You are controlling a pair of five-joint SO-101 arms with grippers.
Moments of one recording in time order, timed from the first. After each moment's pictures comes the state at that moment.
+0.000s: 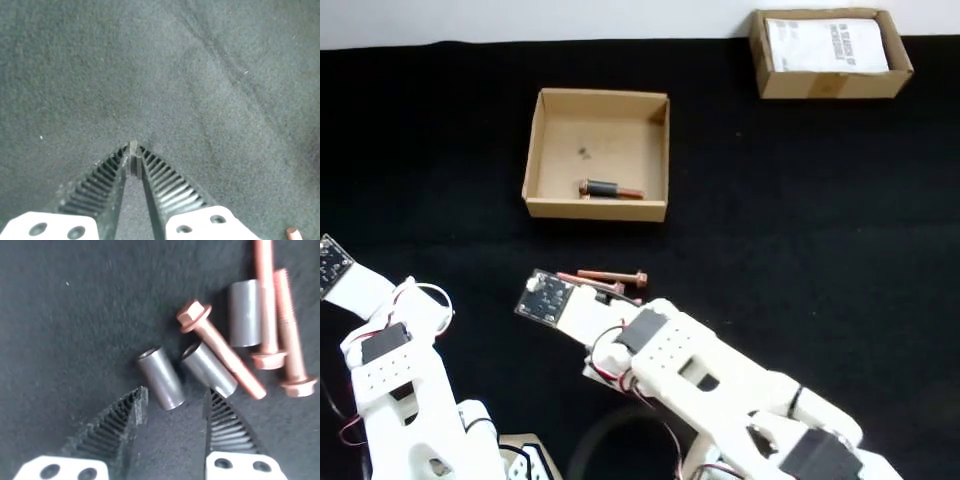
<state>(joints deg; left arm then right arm) -36.4 -48.8 76.1 36.6 24.1 -54.7 -21.7 52.5 49.5 20.9</state>
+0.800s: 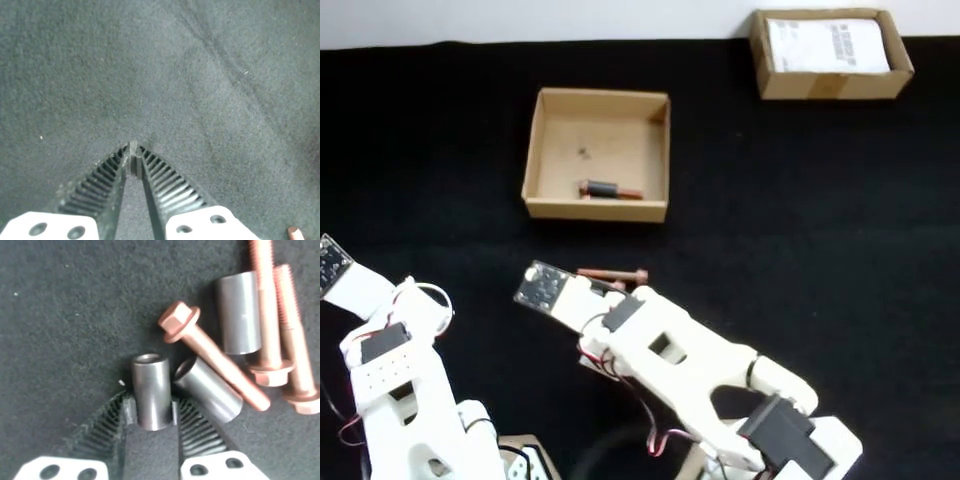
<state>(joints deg) -36.4 -48.8 76.1 36.6 24.1 -54.2 -4.5 45.8 44.1 20.9</state>
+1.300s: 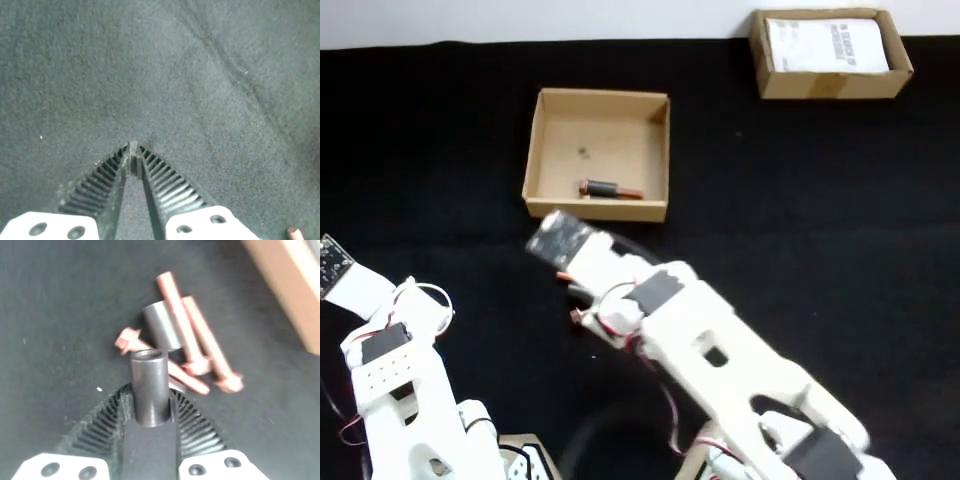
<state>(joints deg) -36.4 -48.8 76.2 36.6 24.1 -46.9 -24.4 39.6 56.0 16.6</state>
